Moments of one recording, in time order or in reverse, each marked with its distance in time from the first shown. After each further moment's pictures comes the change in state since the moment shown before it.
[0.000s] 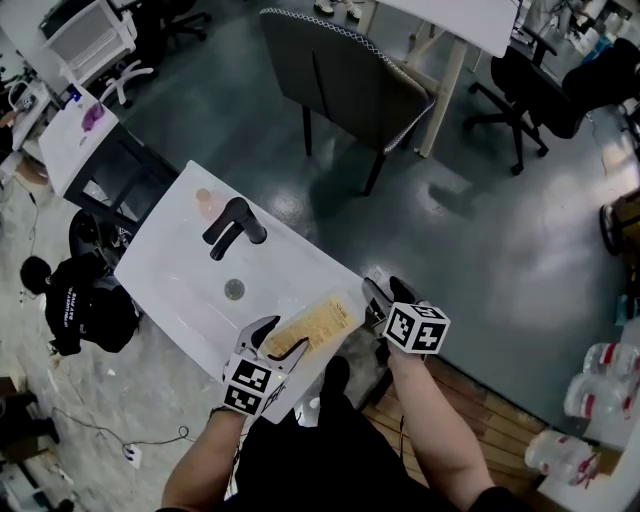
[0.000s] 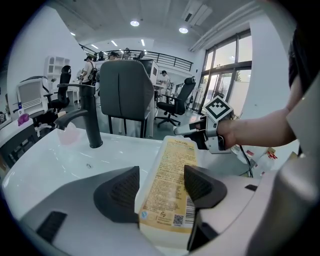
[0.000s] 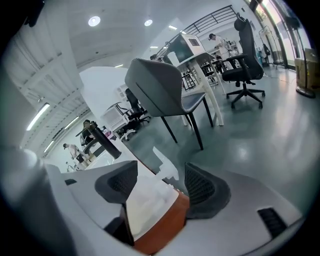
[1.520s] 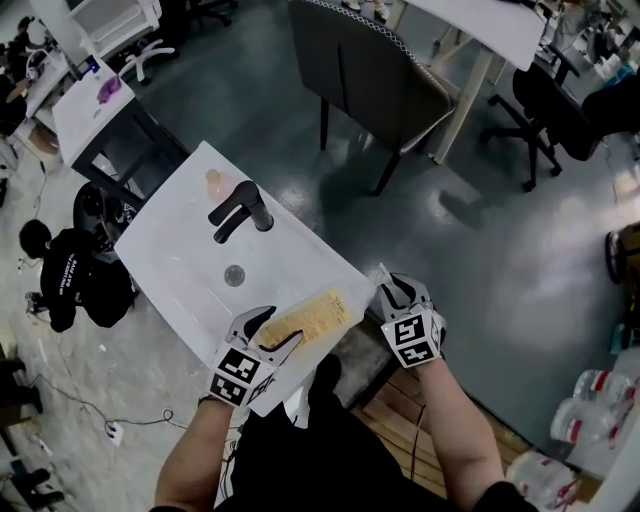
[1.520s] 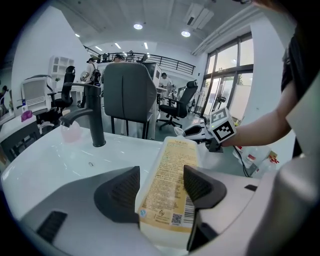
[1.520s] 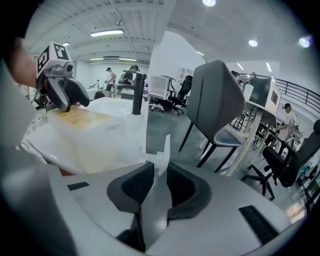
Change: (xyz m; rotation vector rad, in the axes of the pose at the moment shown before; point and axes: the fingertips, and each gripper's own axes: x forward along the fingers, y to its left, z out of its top) left arm -0.003 0.001 0.001 -0.035 -0.035 0.014; right arm 0.000 0.004 -0.001 -0.965 0.079 0.037
